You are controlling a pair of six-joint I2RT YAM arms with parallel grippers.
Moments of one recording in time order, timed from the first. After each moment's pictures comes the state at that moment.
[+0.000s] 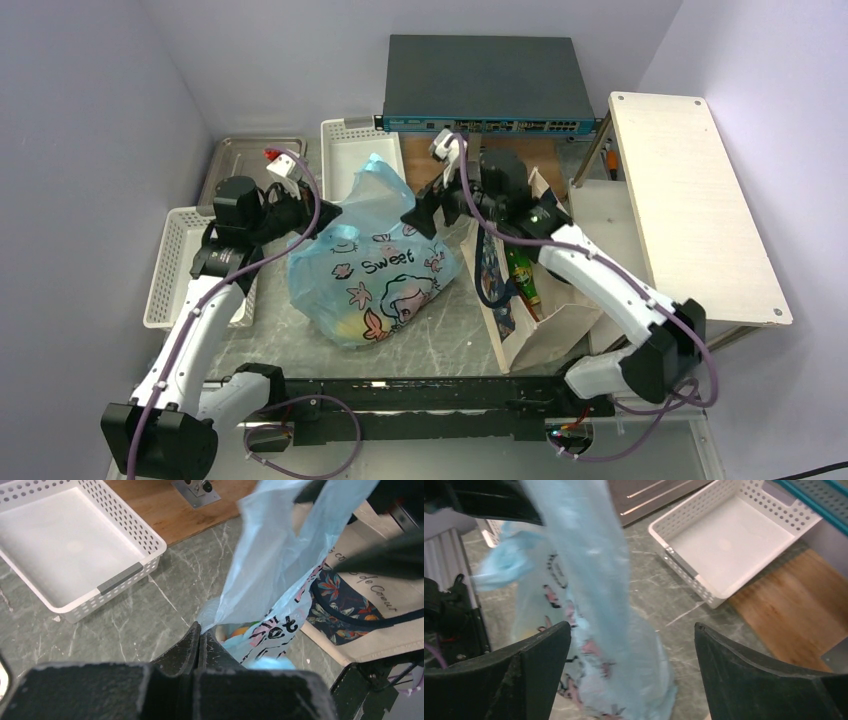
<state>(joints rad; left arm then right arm) -0.13 0.99 0.94 -0.21 0.62 -0.13 0.63 1.38 1.28 -0.19 -0.42 -0.04</state>
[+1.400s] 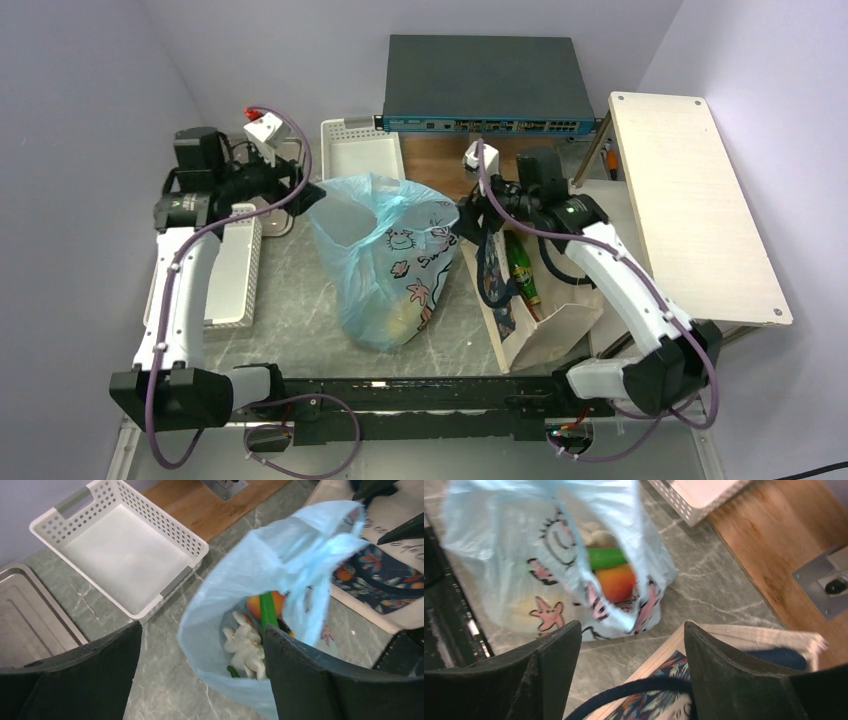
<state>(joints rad) 0.04 1.23 1.33 -0.55 0.77 0.21 0.43 1.33 1.27 -0.54 -0.50 -0.29</state>
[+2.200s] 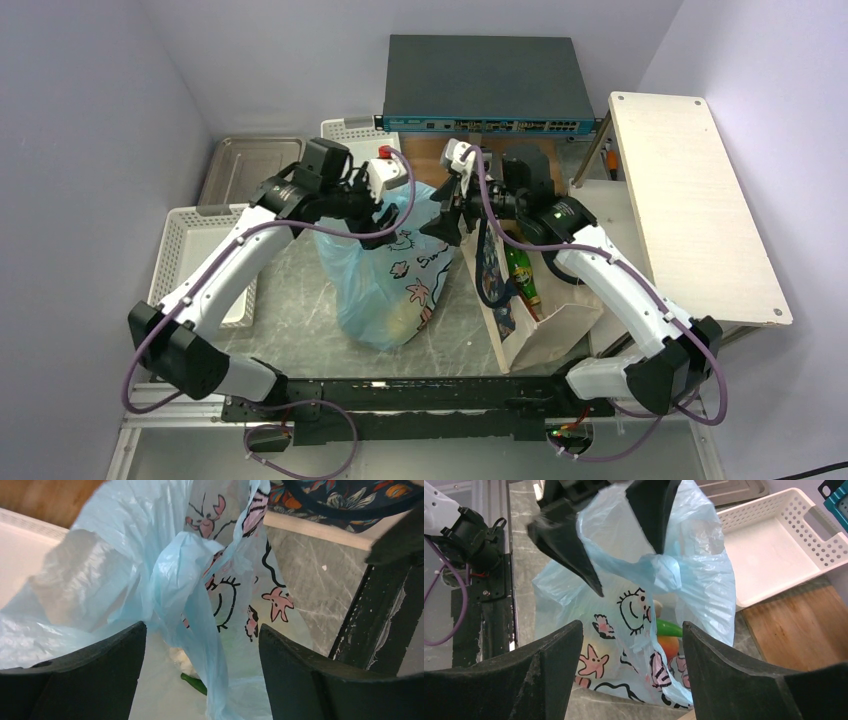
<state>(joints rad) -0.49 1.38 1.44 -0.77 0.52 0.40 0.56 1.30 1.30 -0.37 -0.70 -0.27</state>
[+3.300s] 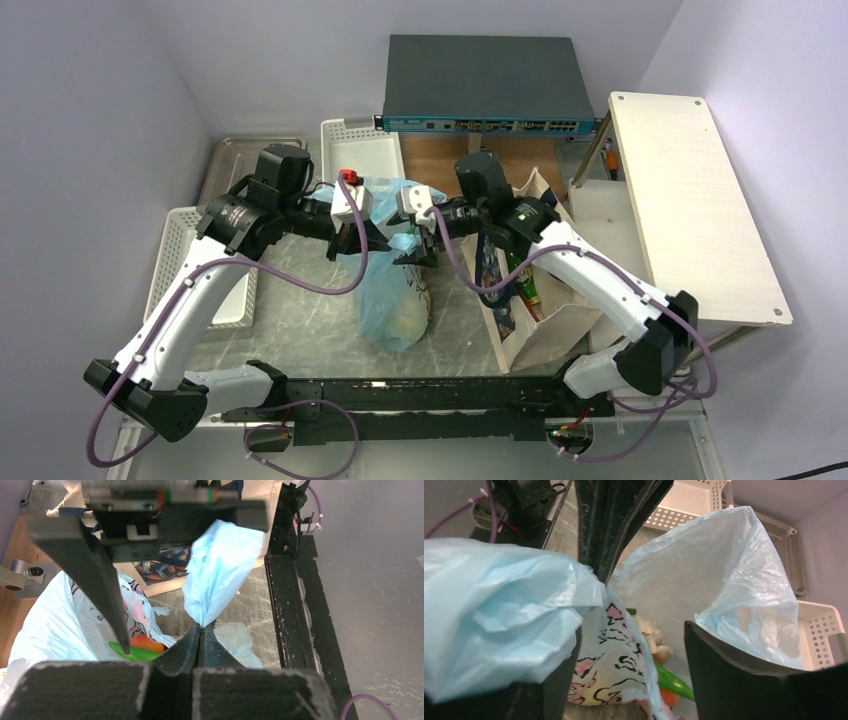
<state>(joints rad) -0.48 1.20 1.46 -0.89 1.02 0.65 0.75 1.40 1.37 -0.43 -0.85 -0.66</state>
